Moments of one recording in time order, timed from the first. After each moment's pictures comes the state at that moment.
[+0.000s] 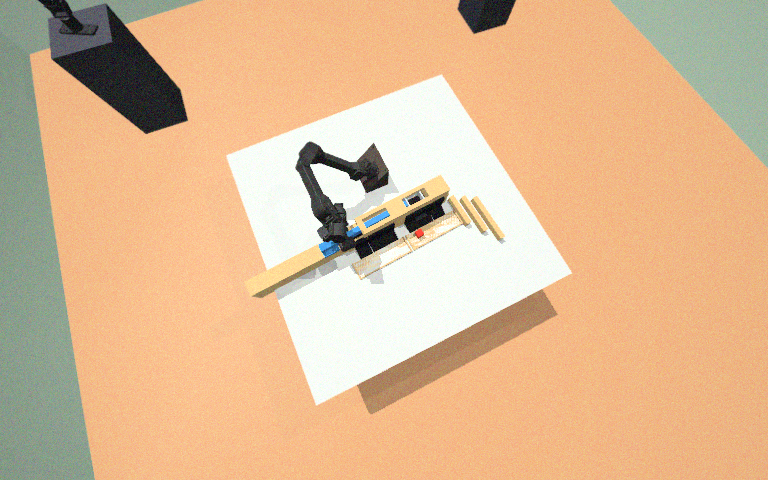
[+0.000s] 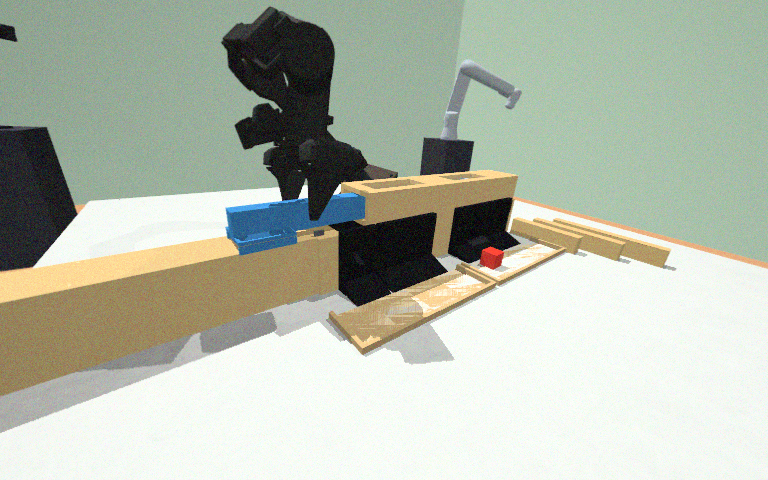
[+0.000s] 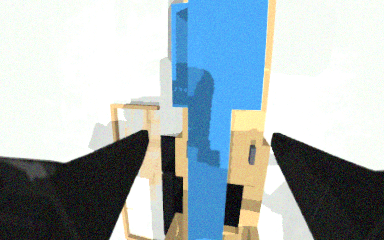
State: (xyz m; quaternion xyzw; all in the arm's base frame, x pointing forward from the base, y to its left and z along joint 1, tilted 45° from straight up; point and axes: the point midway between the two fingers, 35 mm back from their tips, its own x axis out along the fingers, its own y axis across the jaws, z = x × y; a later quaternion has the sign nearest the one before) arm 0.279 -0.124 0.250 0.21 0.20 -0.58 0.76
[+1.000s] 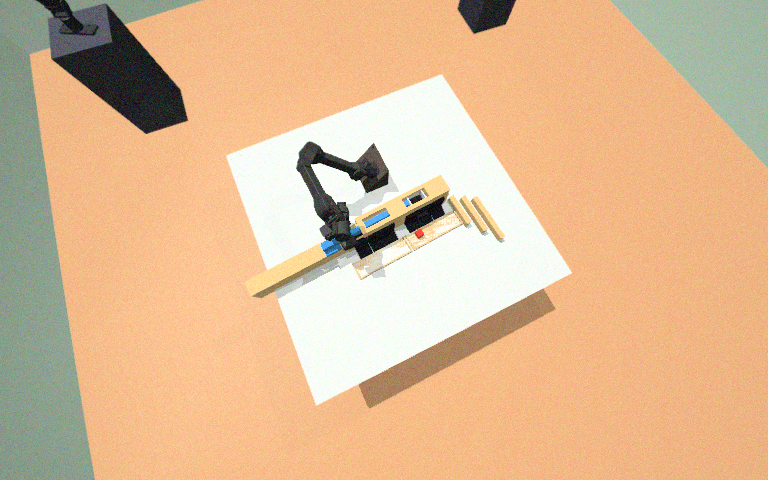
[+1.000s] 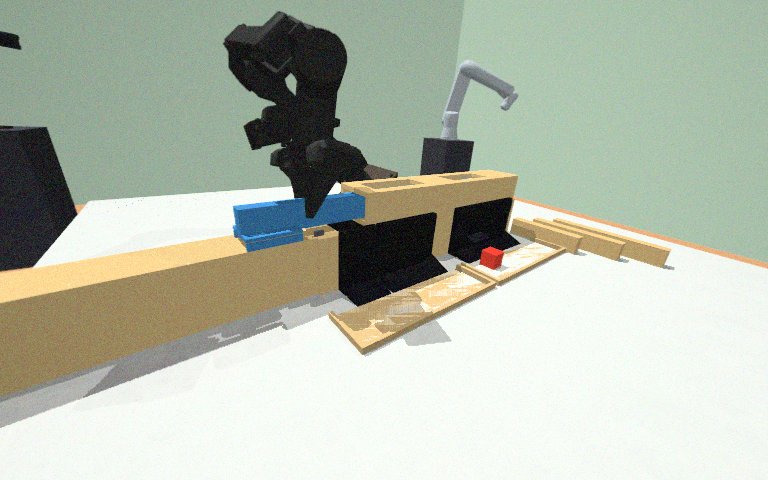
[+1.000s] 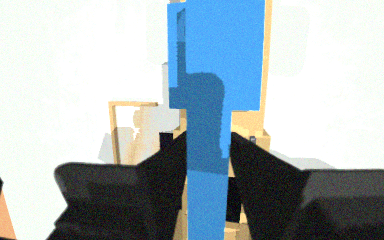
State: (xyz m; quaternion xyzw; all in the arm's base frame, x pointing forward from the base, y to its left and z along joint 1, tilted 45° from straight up) arm 0.277 -0.119 0.240 0.21 0.20 -0.58 0.76
